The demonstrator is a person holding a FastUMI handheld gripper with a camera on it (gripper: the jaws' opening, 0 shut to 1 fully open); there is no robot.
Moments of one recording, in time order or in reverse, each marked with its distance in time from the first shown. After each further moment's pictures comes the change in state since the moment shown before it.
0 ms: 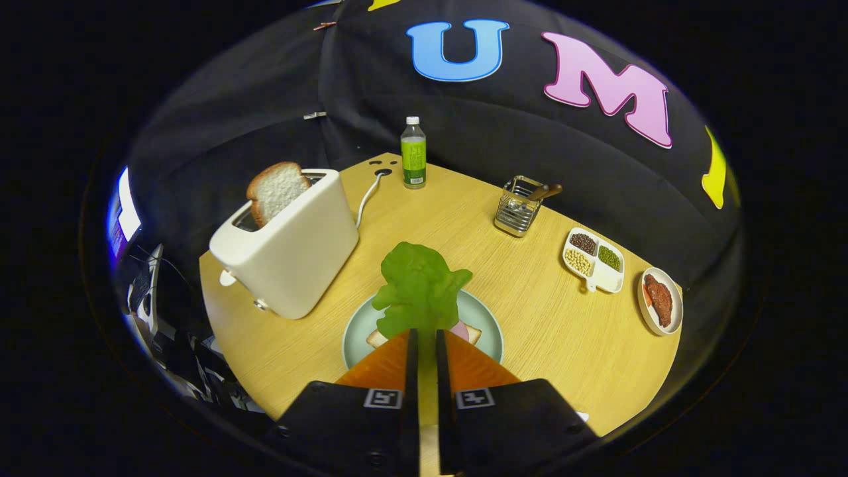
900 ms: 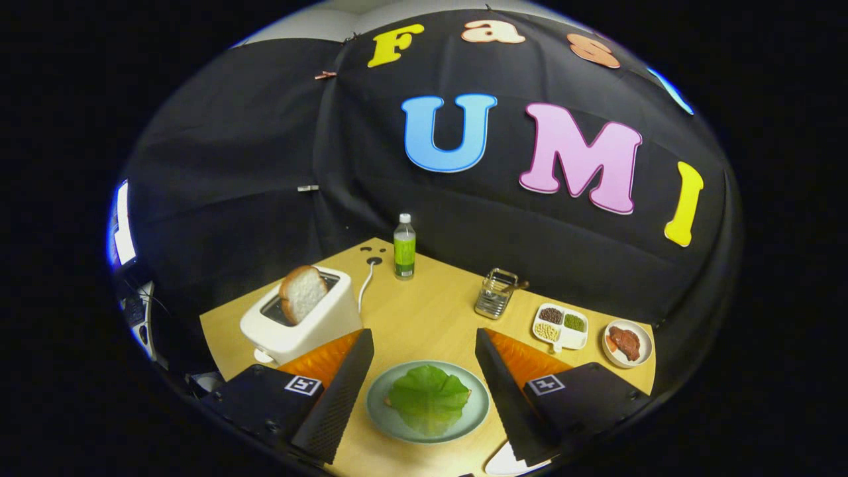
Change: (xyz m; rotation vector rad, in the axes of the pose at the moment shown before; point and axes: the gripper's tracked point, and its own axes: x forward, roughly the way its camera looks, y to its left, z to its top) arm -0.096 0.040 0.125 0.000 -0.405 -0.073
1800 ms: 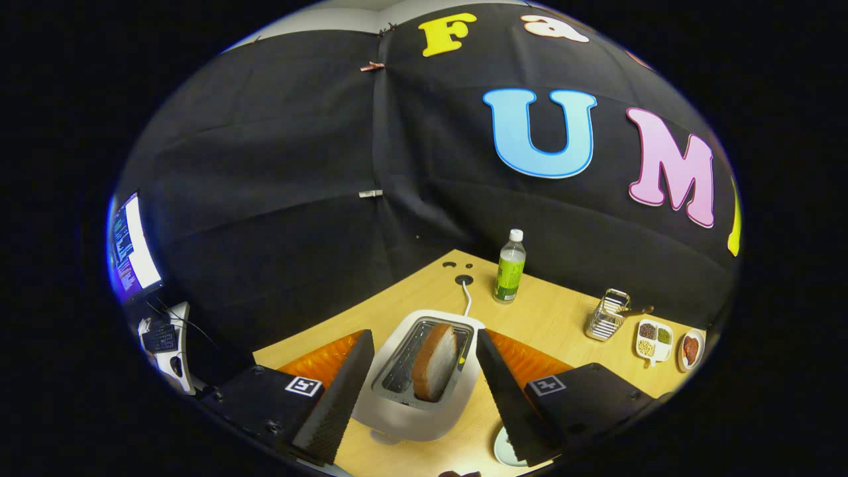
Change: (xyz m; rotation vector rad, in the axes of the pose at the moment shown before) arm 0.110 0.181 0.018 0.044 0.079 0.179
